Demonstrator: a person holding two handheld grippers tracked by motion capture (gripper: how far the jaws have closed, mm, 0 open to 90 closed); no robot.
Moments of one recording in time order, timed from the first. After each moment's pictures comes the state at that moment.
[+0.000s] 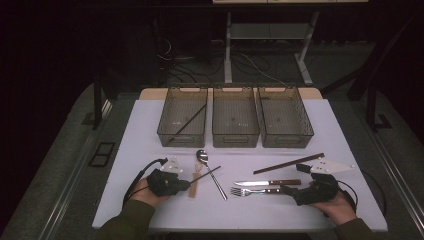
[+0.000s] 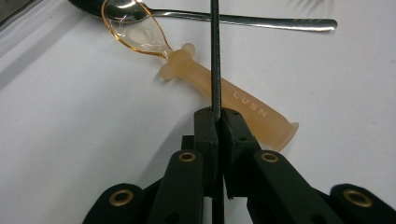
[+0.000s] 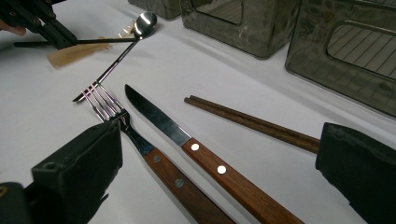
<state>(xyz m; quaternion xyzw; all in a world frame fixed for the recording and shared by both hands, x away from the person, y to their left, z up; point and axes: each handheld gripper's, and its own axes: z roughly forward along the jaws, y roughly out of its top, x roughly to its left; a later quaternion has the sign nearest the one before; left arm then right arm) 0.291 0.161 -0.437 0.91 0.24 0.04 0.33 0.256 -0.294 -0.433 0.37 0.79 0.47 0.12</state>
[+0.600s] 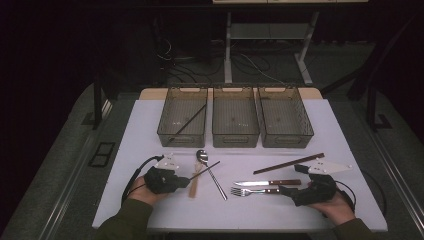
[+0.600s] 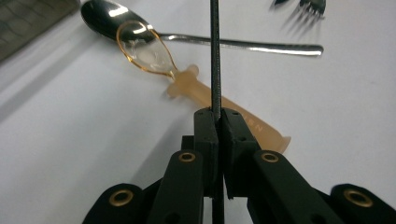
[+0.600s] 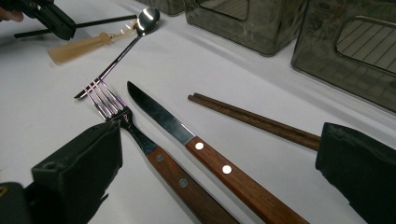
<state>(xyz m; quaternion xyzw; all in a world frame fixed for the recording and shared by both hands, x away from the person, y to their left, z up) 0.293 0.168 -0.427 0.90 0.25 0.04 0.36 0.256 -0.291 -0.435 0.36 0.80 0.47 0.12</state>
